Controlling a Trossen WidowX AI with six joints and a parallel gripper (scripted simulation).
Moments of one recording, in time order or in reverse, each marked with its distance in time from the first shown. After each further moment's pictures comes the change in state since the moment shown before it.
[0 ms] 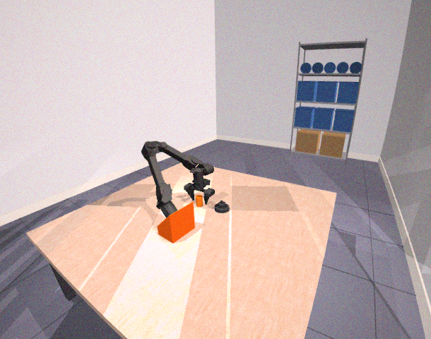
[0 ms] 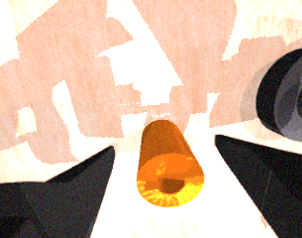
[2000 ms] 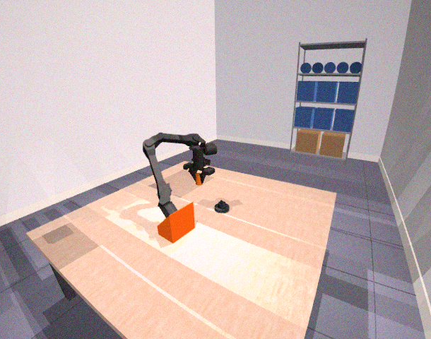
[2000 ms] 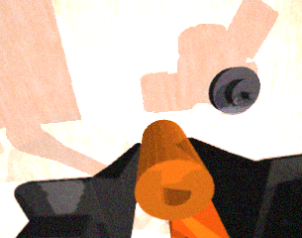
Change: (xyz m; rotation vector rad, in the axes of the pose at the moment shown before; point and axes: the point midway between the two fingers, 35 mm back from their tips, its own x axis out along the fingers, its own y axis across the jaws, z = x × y) arm -0.124 0.004 0.013 0.017 0.007 0.009
